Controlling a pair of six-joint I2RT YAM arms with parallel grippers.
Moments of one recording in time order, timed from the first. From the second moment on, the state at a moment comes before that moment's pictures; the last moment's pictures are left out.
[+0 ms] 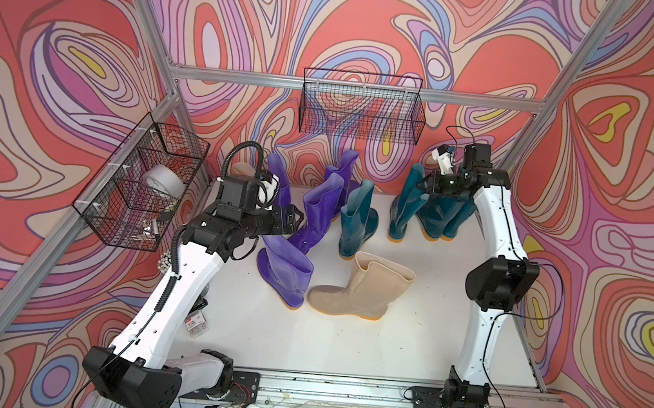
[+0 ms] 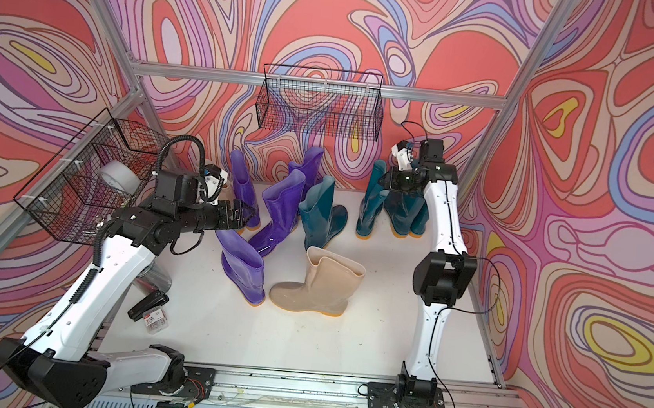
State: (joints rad) left arm -0.27 1.25 1.41 -0.79 0.26 -0.40; right arm -0.04 2.20 2.42 -1.04 -0.63 -0.02
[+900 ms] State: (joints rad) left arm -0.27 1.29 1.43 -0.79 0.28 -0.41; right arm -0.10 2.24 2.48 -1.00 -0.55 0.04
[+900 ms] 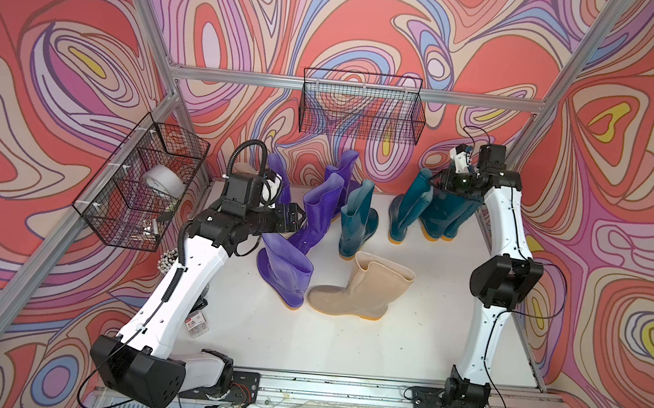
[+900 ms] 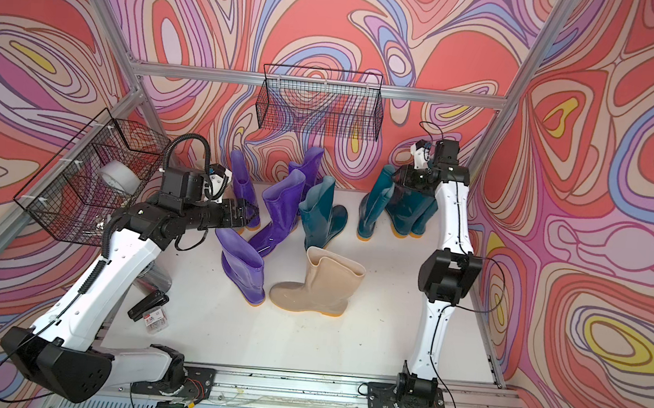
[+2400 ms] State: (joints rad) left arm -0.28 0.97 1.18 -0.73 0.19 -0.41; right arm 0.62 1.96 2.02 -0.81 0.21 0.58
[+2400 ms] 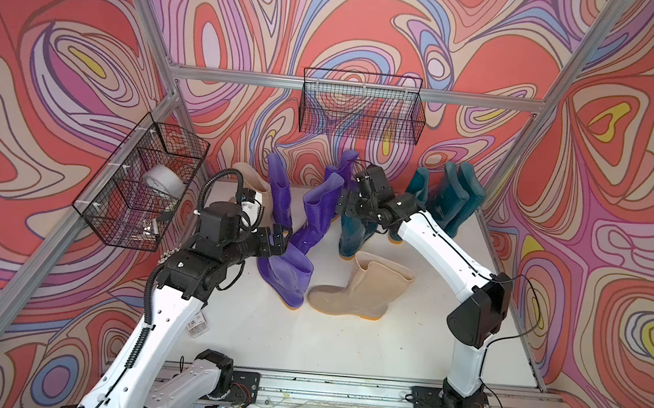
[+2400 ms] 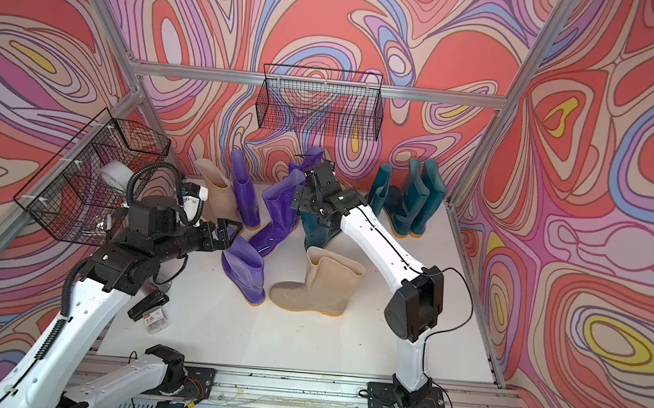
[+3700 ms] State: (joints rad) left arm -0.27 1.10 1.28 -0.73 0.23 -0.40; right arm 0.32 2.17 2.32 -0.85 0.17 0.39
